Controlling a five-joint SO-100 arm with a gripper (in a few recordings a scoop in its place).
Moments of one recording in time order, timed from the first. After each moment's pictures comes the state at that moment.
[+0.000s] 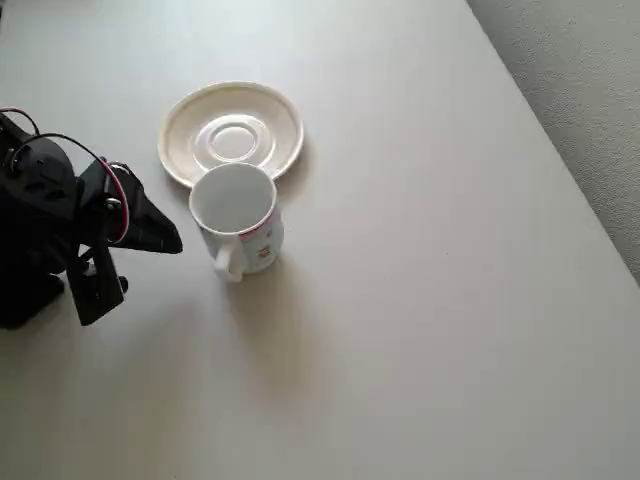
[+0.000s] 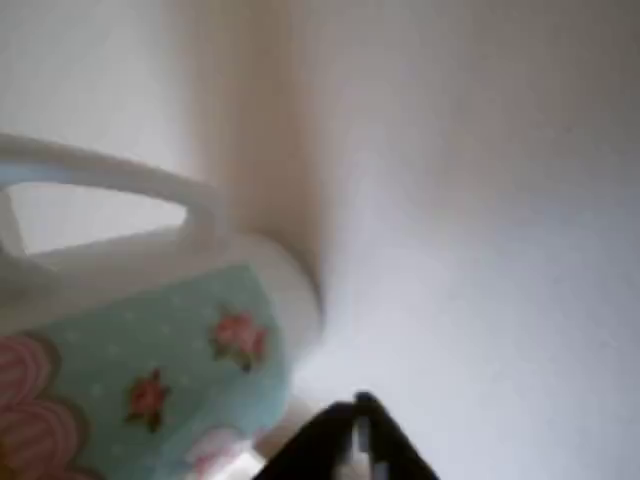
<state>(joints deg) 17.8 188.0 171.5 67.3 -8.4</state>
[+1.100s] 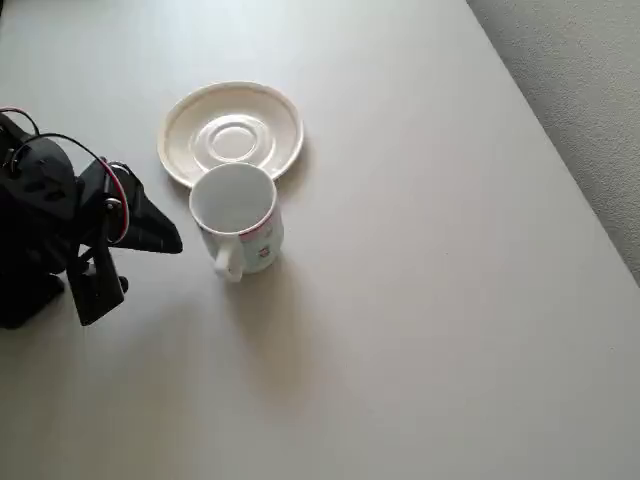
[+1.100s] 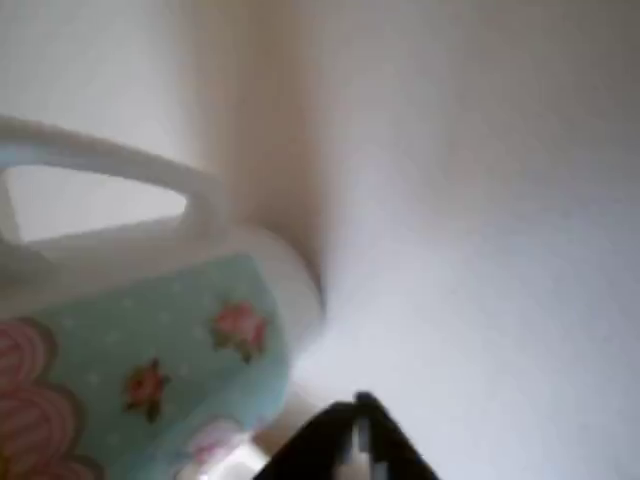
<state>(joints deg) 16.9 188.0 171.5 67.3 -8.4</state>
